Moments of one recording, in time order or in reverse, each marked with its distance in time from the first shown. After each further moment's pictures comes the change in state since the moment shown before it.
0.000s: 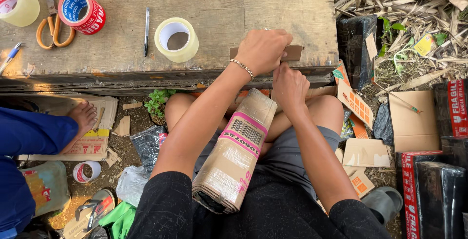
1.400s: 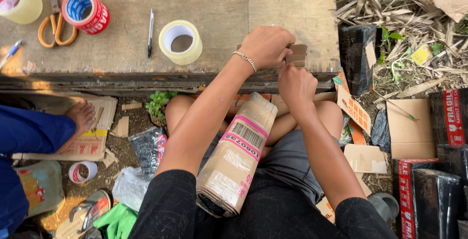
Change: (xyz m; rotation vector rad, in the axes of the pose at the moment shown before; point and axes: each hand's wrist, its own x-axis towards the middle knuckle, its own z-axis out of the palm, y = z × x) left_hand 0.014 -0.017 -0.003 -0.075 -0.006 0.023; right_hand 0.018 -0.006 -0.024 -0.202 -0.023 -0.076
